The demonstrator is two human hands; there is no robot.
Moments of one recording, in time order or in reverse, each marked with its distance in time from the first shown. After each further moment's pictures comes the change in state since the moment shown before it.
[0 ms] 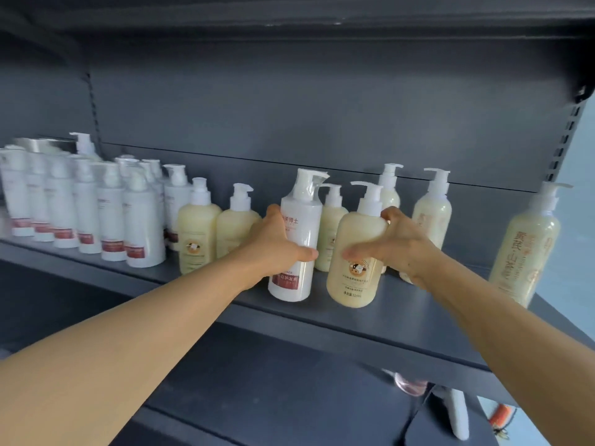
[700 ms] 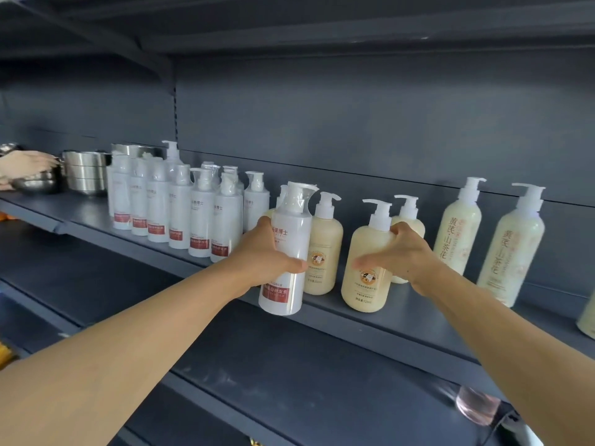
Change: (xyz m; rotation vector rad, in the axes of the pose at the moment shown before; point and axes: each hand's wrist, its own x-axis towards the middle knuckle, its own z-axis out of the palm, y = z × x) left_hand -0.042 -0.062 -0.105 -0.010 0.057 -0.135; right_hand 0.007 -0.046 0.092 -0.003 -0.088 0.030
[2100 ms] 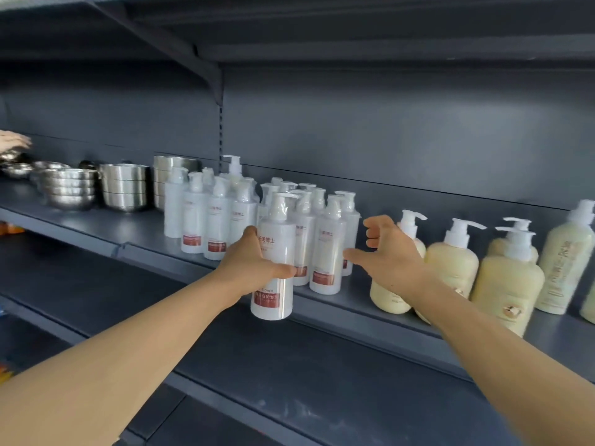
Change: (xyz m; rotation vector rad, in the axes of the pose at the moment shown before) left_hand 0.040 -0.124 -0.184 -0.051 0.042 -0.021; right_hand -0.009 -0.144 0.186 -0.133 0.150 -0.260
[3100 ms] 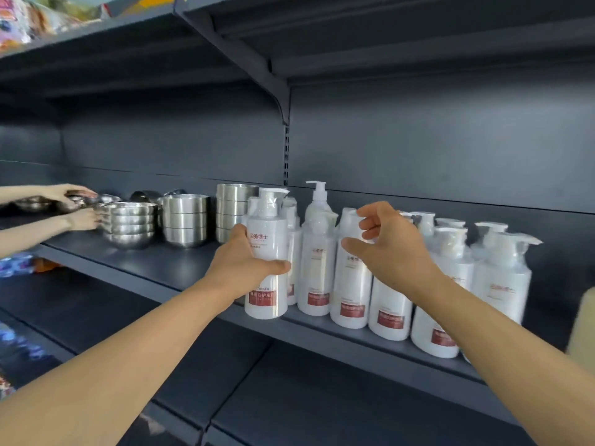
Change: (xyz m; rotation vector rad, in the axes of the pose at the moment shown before) left_hand 0.123 -0.099 -0.174 0.004 0.164 0.036; right_hand 0.094 -0.132 0.161 0.042 0.070 -0.191
